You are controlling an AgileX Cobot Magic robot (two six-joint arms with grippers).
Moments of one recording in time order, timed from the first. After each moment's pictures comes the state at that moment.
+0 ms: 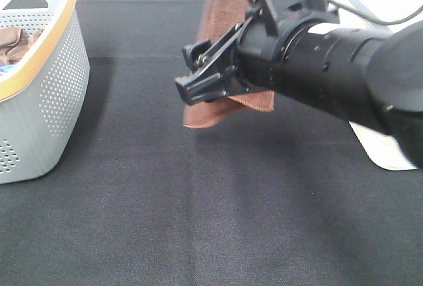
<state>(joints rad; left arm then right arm) -0.65 1.64 -1.70 -1.04 0.27 0.77 0.99 1.43 -0.73 1.15 -0.59 -1.13</state>
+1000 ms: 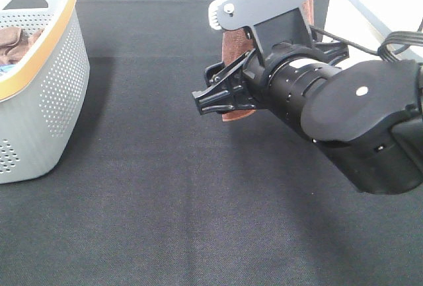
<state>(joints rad) -0.65 1.60 -1.70 -1.03 0.37 0.76 0.99 1.59 -0.74 1.25 -0.82 -1.11</state>
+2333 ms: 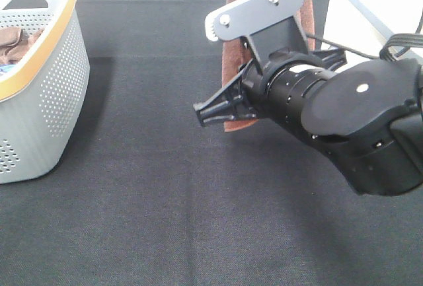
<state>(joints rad) -0.65 1.58 -1.70 -0.88 0.38 0.69 0.99 1.59 -0.74 1.34 -0.76 -1.21</state>
